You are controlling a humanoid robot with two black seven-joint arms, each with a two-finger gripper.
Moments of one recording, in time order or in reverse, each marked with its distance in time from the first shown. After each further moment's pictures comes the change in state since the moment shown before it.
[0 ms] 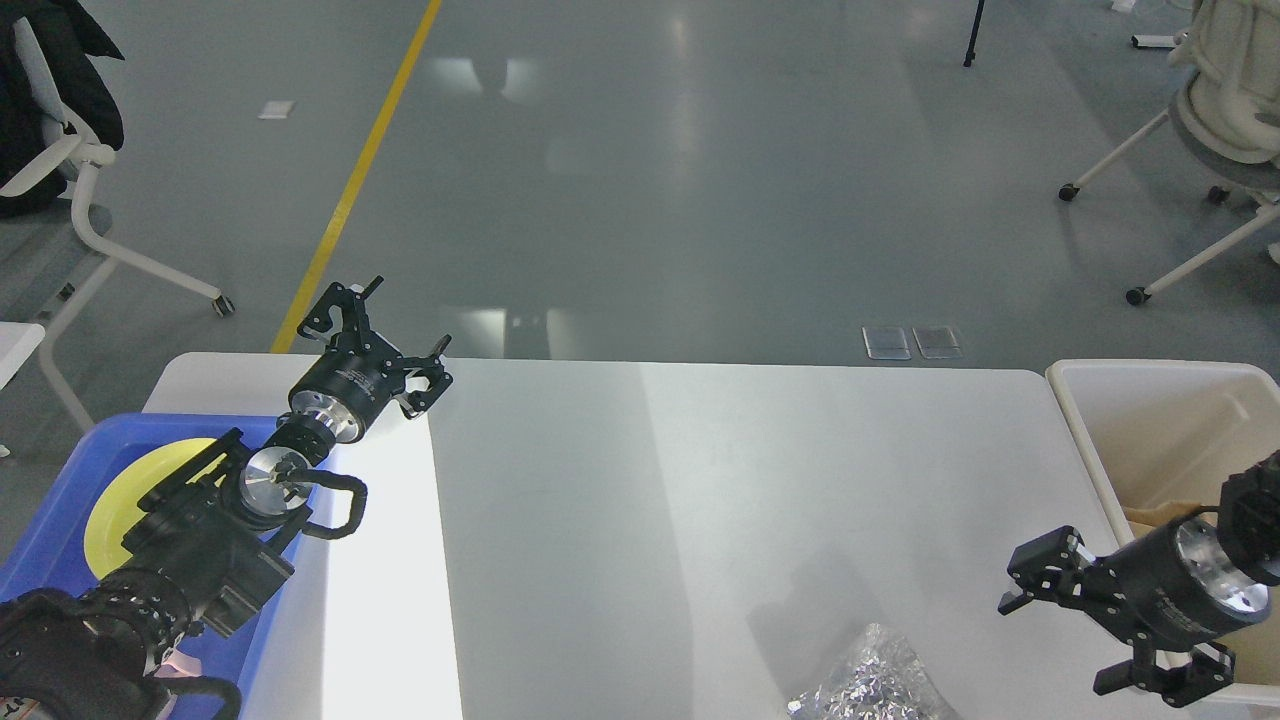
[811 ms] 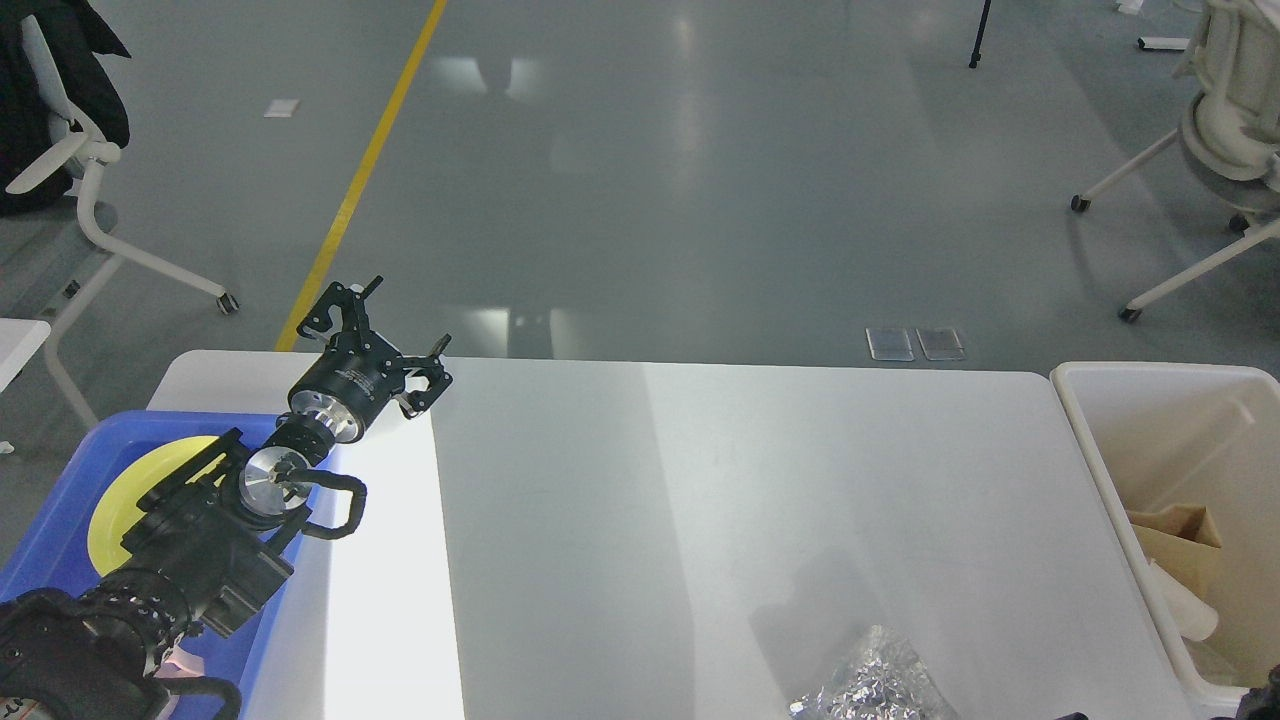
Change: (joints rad) left arm 0.000 0.000 0.000 0.000 0.000 0.000 0.000; right arm -0.492 -0.070 0.236 0.101 -0.062 -0.215 0.010
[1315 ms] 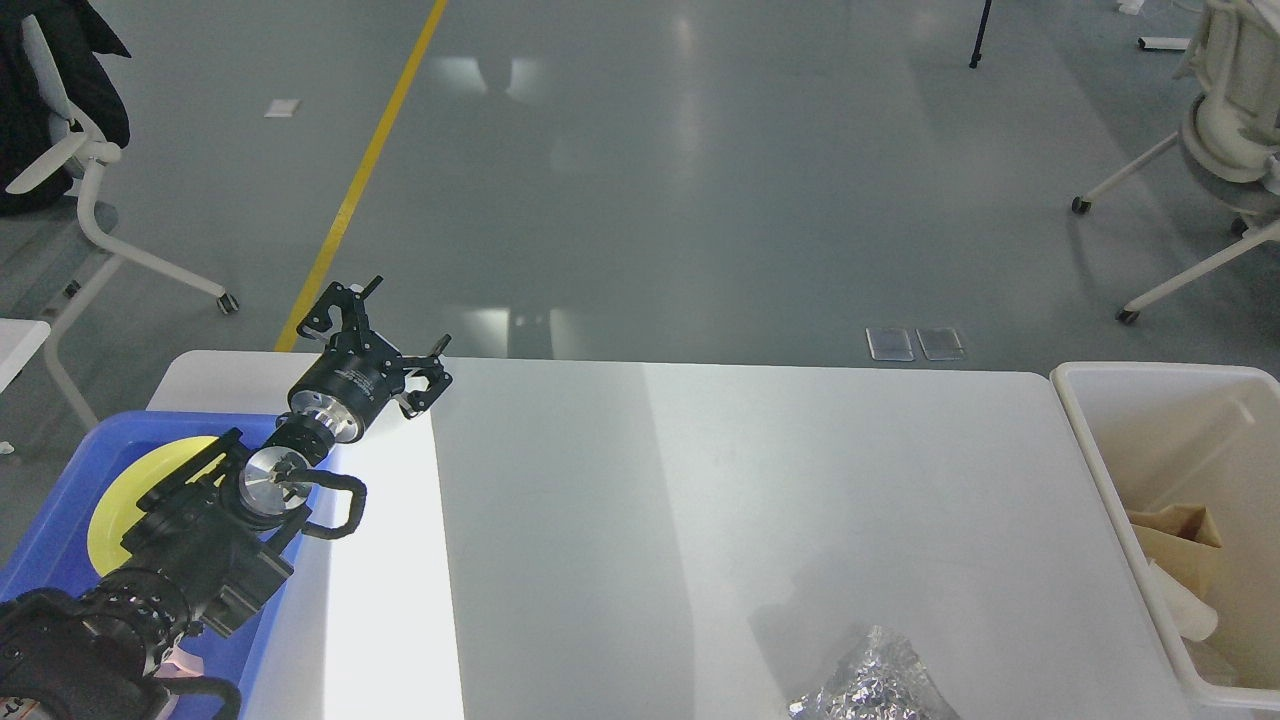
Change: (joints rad) left arm 0.000 0.000 0.000 0.000 0.000 0.000 0.000; right arm -0.238 0.045 0.164 -0.007 -0.001 -0.105 0.089
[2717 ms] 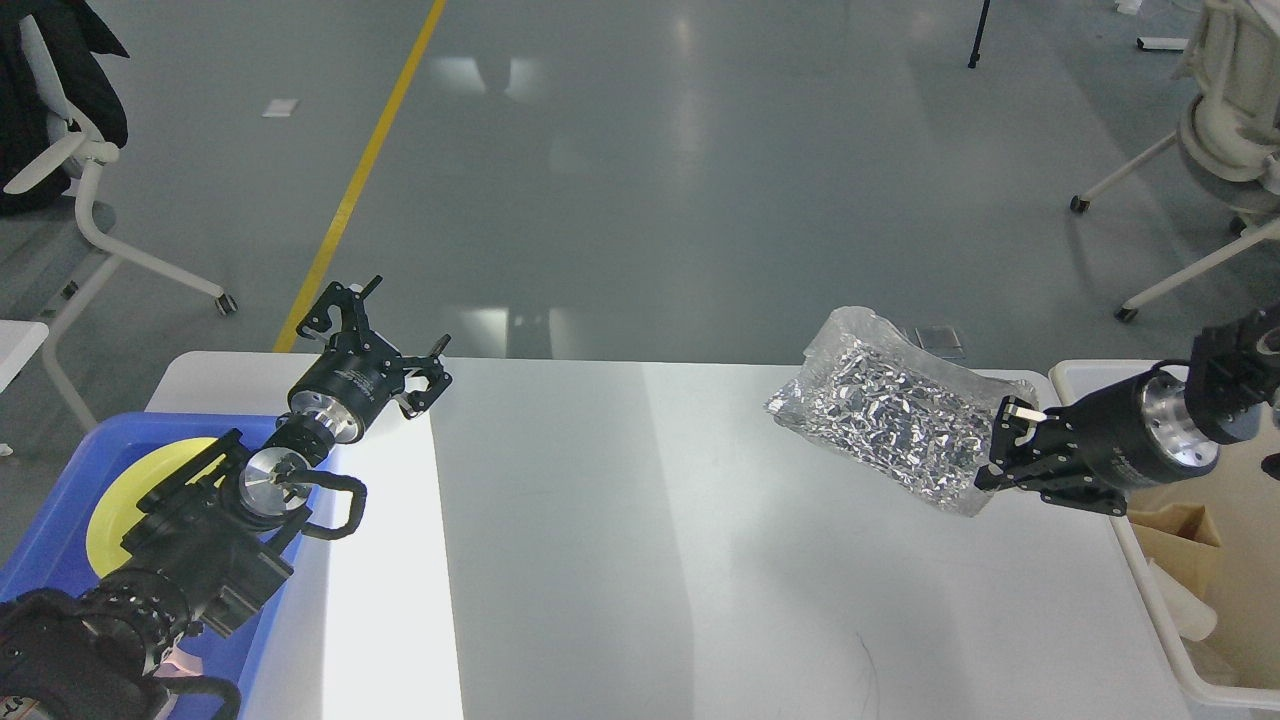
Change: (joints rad) left arm 0.000 0.000 0.000 0.000 0.000 0.000 -0.001; right arm 1.005 0.121 -0.352 -0.122 -0.008 0.284 -0.043
